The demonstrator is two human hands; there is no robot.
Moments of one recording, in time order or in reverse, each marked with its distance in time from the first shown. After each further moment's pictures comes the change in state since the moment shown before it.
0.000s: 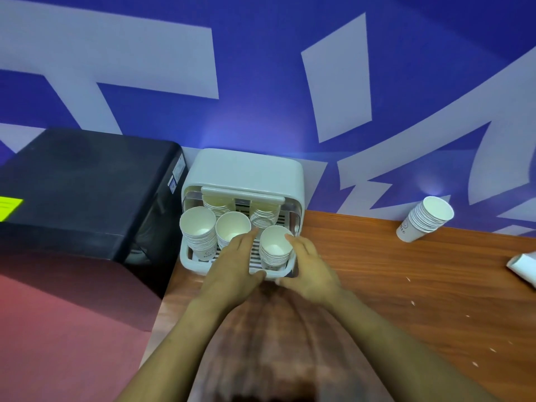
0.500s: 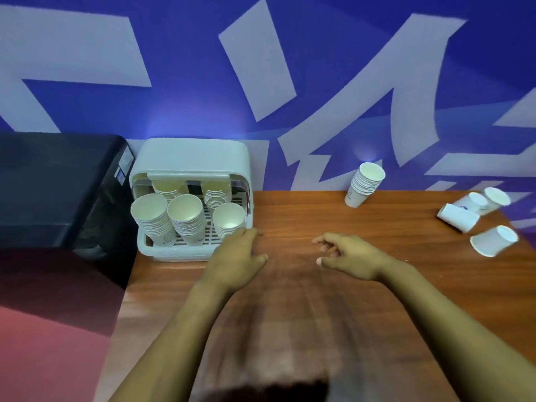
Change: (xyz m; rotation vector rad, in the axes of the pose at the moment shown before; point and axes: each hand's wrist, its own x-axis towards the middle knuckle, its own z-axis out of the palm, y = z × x) left_hand -0.026 0.073 0.045 0.062 -0.128 0.138; right_hand -0.117 0.077 -0.107 -0.023 -0.138 0.109
